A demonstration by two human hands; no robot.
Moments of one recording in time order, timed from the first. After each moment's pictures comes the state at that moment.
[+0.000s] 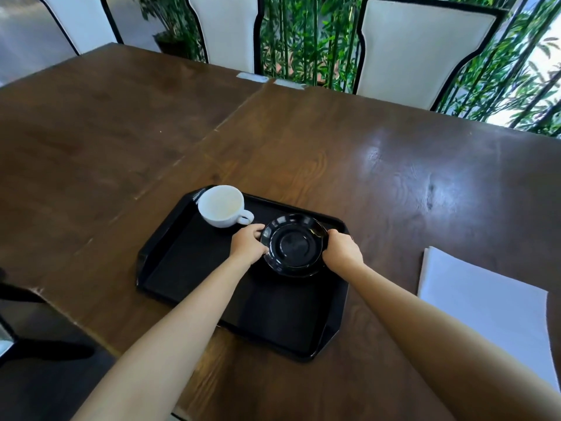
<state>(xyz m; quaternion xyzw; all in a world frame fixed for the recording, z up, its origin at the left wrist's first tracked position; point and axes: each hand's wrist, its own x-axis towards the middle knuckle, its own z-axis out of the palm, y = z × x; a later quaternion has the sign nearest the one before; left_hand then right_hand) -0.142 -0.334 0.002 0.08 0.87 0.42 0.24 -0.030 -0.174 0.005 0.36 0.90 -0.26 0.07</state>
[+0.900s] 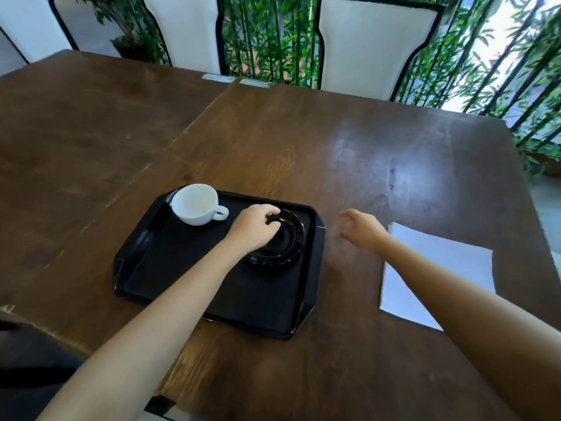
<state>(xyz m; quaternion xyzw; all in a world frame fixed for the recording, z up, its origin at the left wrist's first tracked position) -0.093 -0.307 0.080 0.34 0.88 0.28 0.21 0.039 -0.108 0.042 0.35 0.89 -0.29 0.05</state>
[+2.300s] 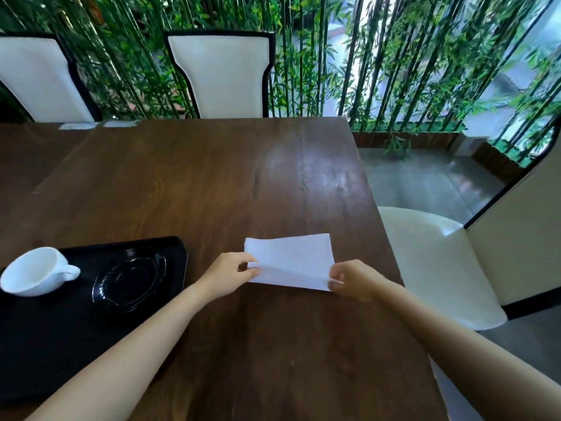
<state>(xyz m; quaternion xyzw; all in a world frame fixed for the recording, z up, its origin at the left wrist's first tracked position) 0.075 -0.159 0.049 0.52 0.77 0.24 0.29 0.317 -0.009 0.044 0.37 0.89 -0.27 0.10</state>
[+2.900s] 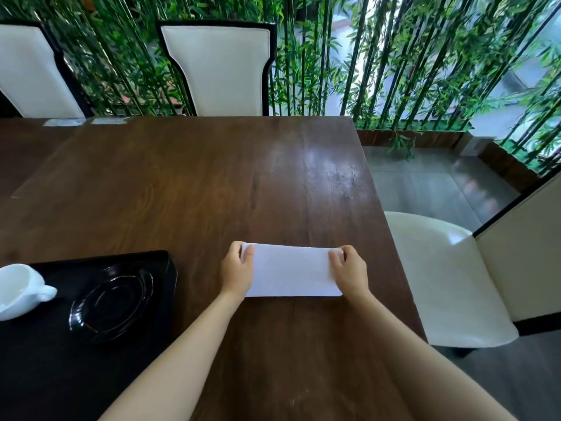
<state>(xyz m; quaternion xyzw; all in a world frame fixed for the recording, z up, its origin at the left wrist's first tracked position) 0.071 -0.087 -0.010 0.27 0.83 0.44 0.20 0.256 0.031 -0.010 0.59 0.67 -0.41 -0.21</state>
